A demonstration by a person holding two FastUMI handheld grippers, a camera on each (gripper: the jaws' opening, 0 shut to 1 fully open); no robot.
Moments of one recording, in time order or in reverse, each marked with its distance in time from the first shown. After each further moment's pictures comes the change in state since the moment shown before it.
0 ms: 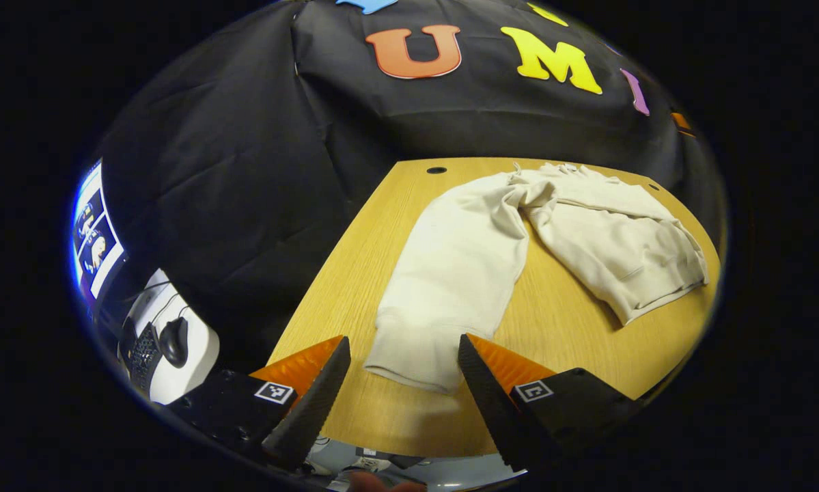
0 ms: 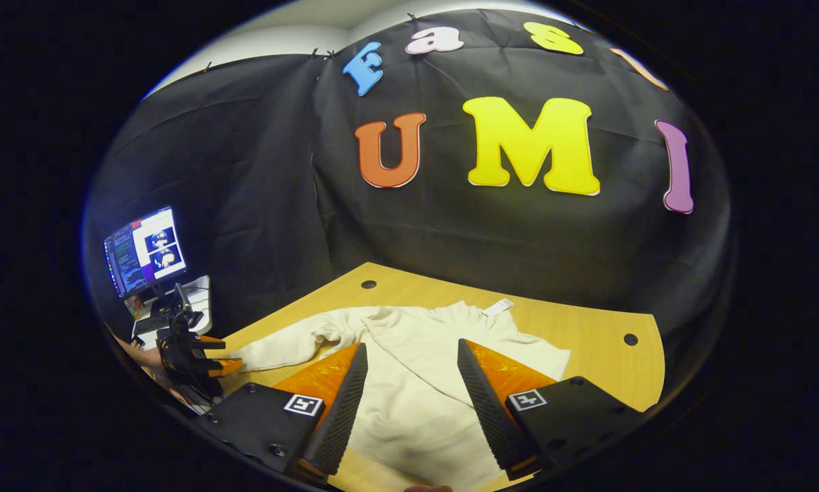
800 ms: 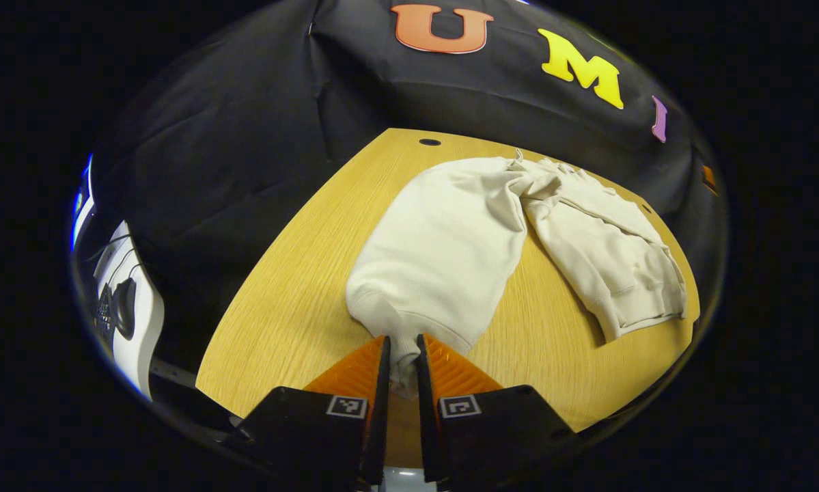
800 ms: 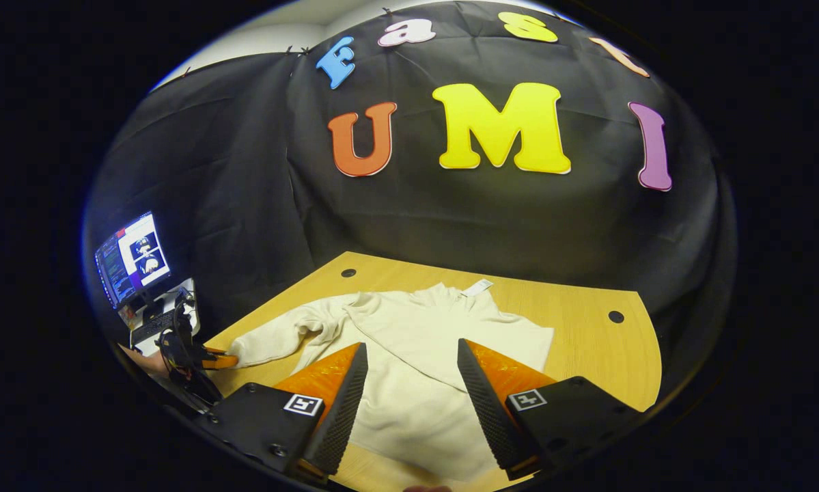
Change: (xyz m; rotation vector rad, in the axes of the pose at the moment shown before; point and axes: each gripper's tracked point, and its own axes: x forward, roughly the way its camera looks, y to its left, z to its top) left arm 0.019 -0.032 -0.003 -0.132 0.107 -0.144; right arm -0.010 -0.023 -0.021 0.055 0.045 -0.080
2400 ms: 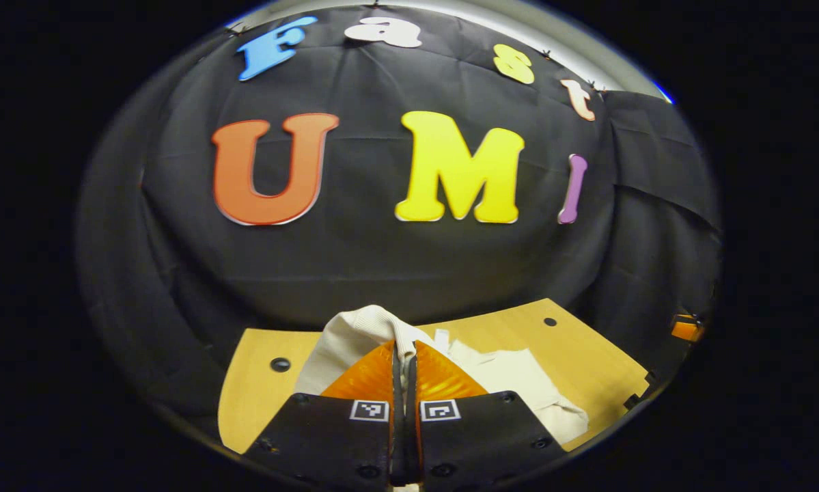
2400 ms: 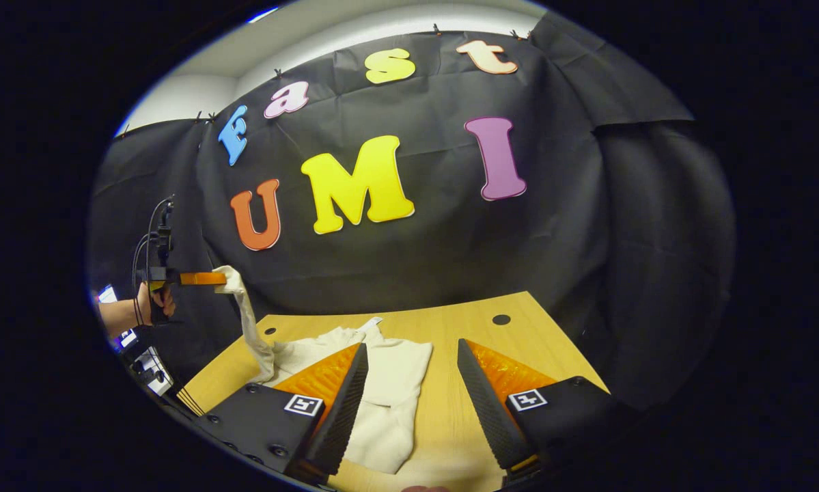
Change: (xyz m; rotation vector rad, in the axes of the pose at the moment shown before) left arm -0.057 -0.309 0.387 0.277 -0.442 -0.440; right arm -0.157 -0.192 0.011 0.228 -0.259 -0.328
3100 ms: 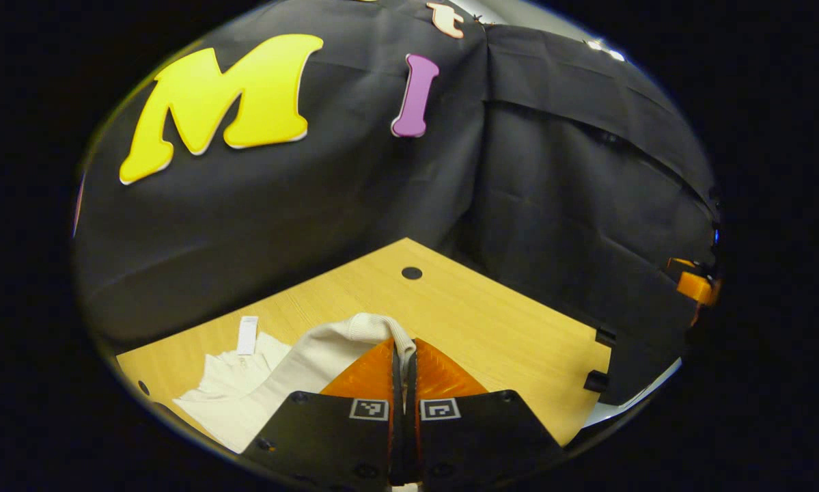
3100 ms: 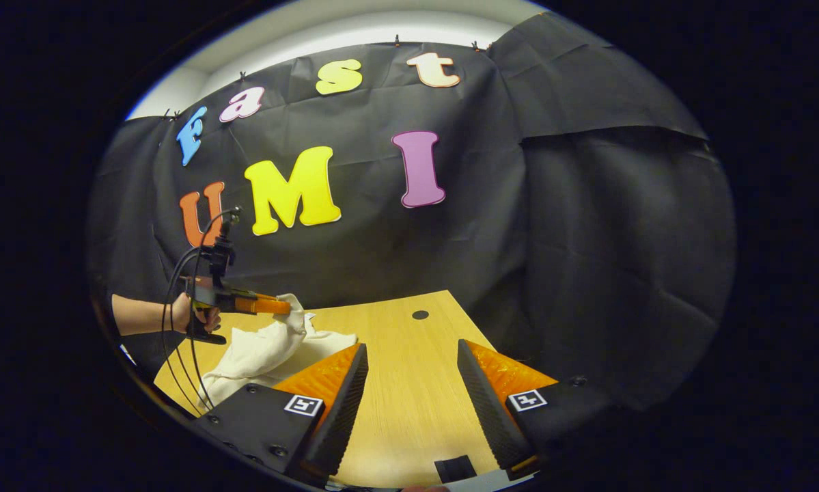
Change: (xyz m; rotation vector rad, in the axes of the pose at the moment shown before) left arm 0.134 -0.254 -0.125 0.186 0.295 -0.477; right arm -0.077 -0.107 -0.005 0.004 0.003 -0.258
